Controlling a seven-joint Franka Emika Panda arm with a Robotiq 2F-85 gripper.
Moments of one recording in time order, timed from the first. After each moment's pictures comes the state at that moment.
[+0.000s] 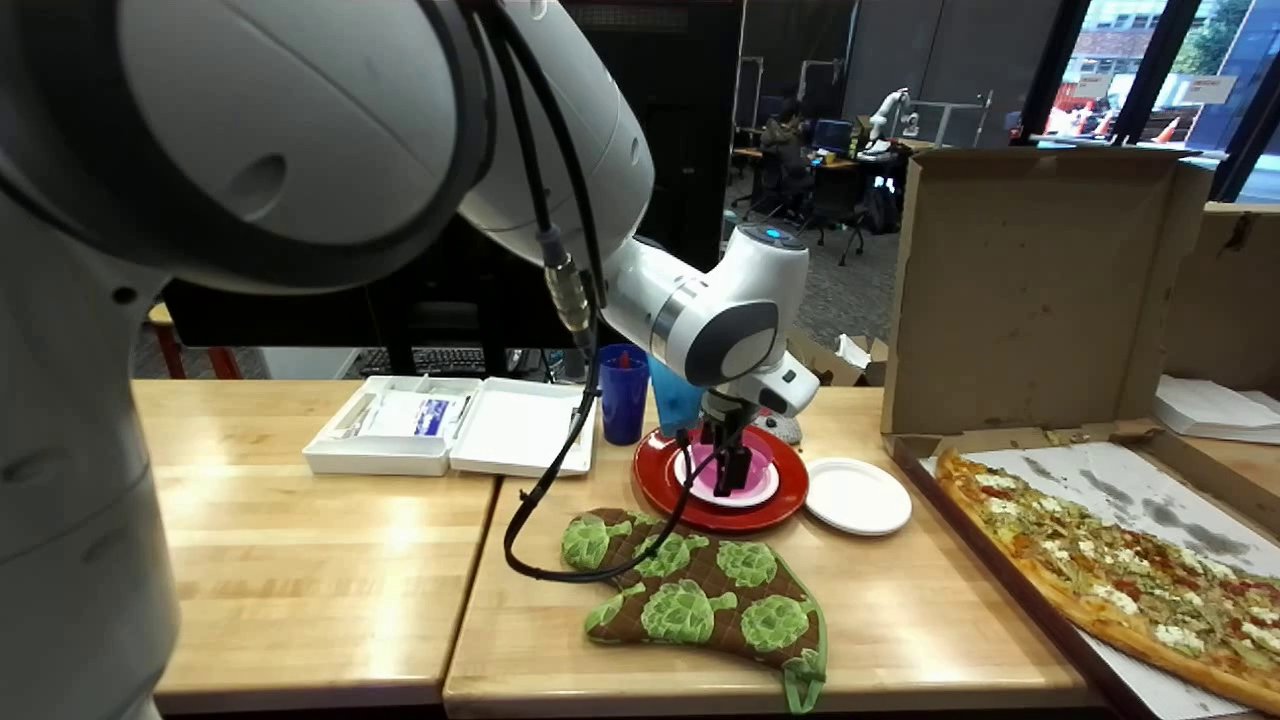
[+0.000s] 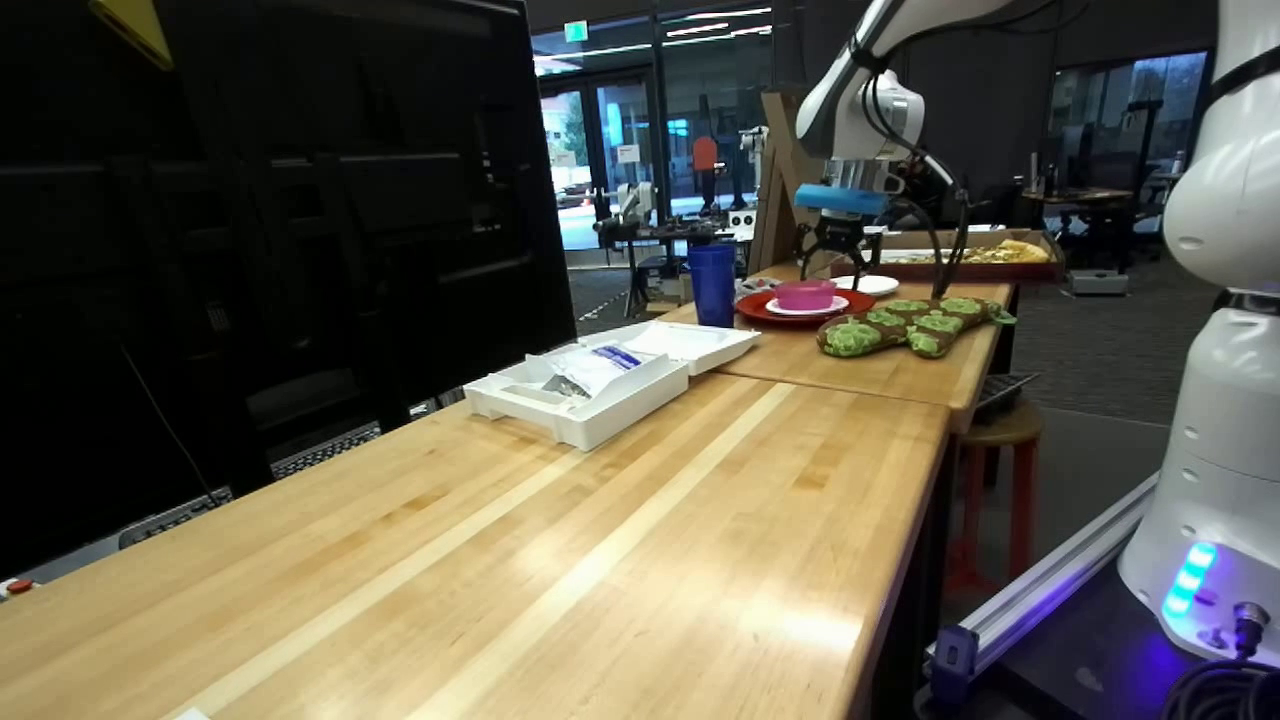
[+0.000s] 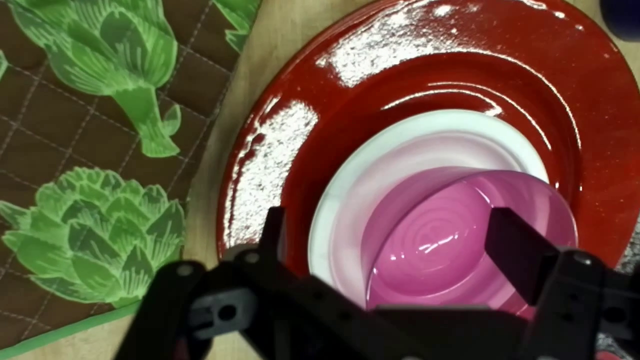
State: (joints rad) arm -0.14 0.18 -0.18 -2.12 0.25 2.41 0.62
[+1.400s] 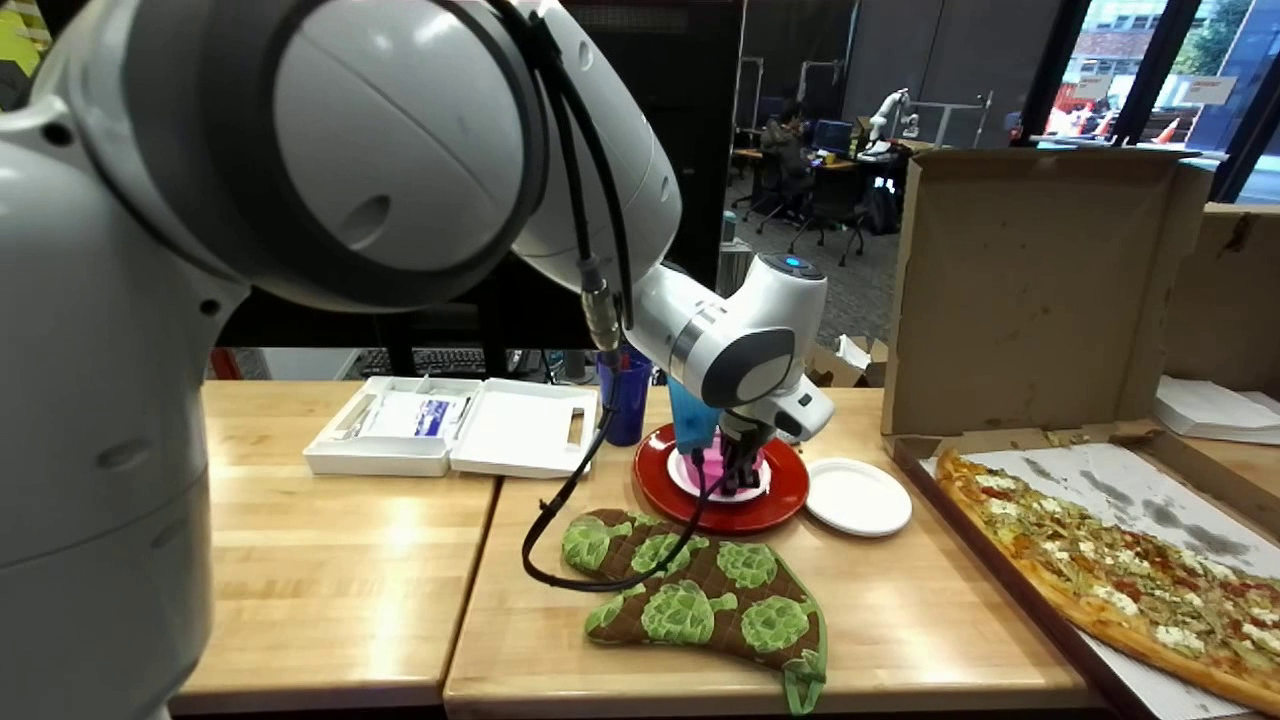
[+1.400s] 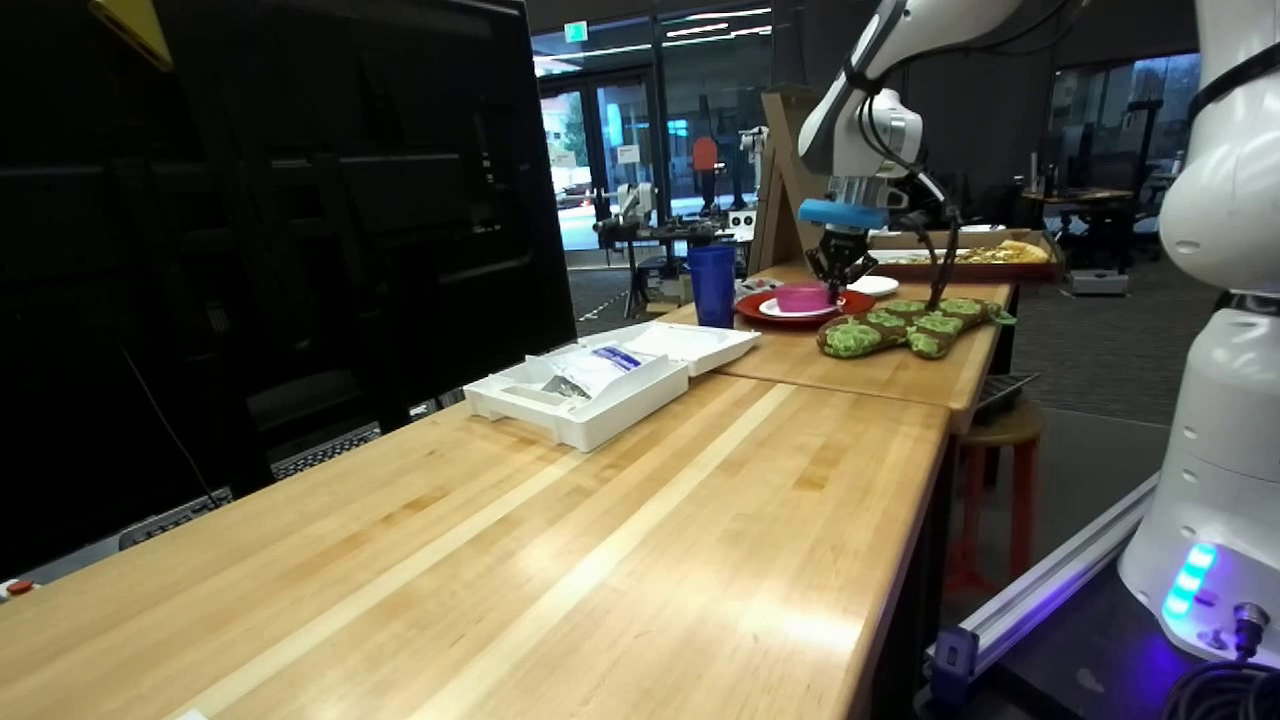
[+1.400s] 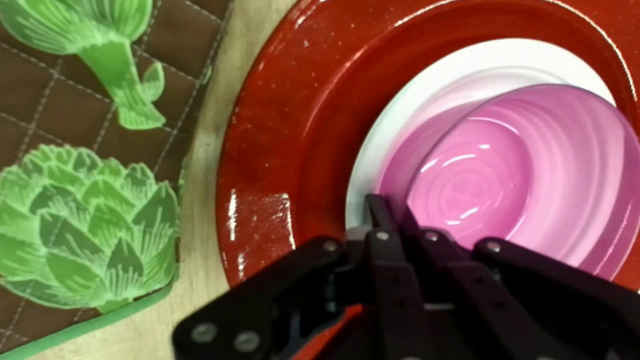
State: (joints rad) arm -0.16 0.26 -0.19 -2.07 0.28 2.43 0.61
